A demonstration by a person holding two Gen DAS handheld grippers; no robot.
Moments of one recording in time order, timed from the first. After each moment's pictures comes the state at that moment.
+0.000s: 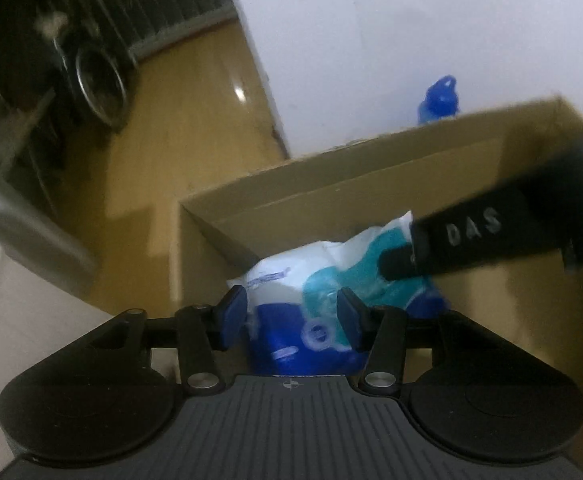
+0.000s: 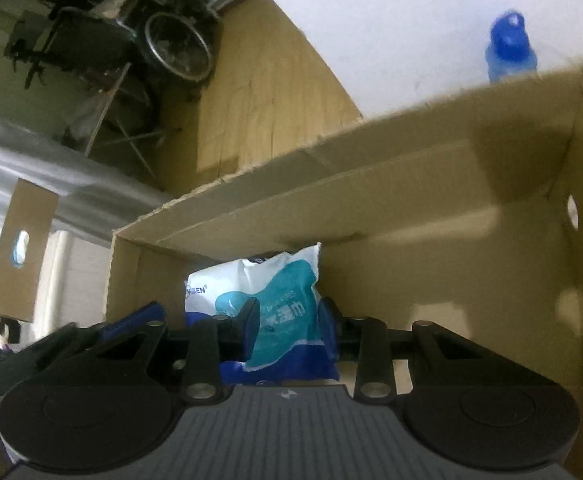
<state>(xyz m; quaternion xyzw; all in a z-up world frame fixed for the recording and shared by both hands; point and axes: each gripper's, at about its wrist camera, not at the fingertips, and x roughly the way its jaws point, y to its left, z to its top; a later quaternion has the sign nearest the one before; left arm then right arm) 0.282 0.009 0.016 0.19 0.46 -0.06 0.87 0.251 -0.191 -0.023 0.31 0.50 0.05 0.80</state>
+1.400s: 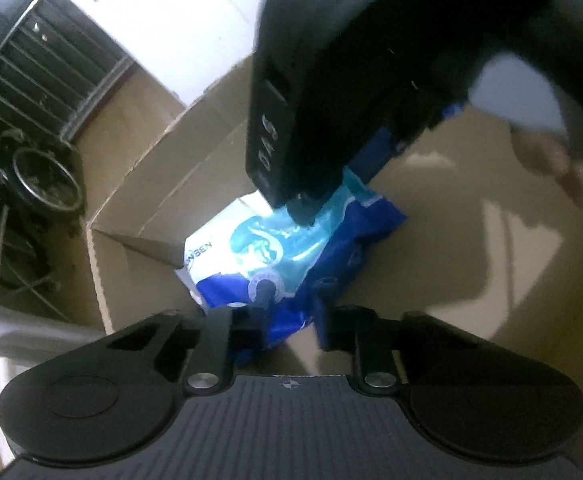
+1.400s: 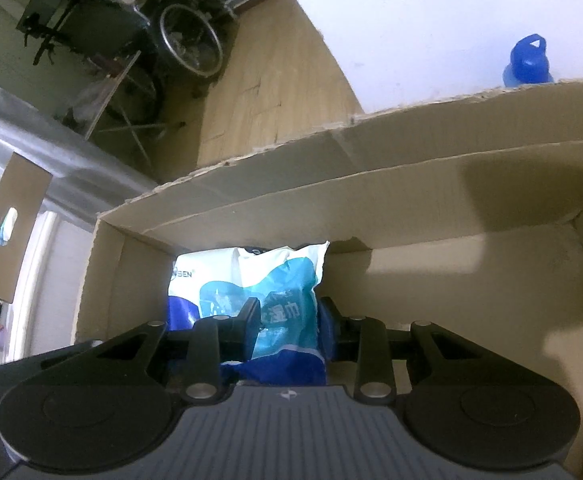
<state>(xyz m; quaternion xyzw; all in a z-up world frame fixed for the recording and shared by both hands) 0.214 -0.036 -0.007 0.35 0.45 -0.18 0.80 0.266 -0.177 -0.037 0.28 0.50 0.06 0.82</state>
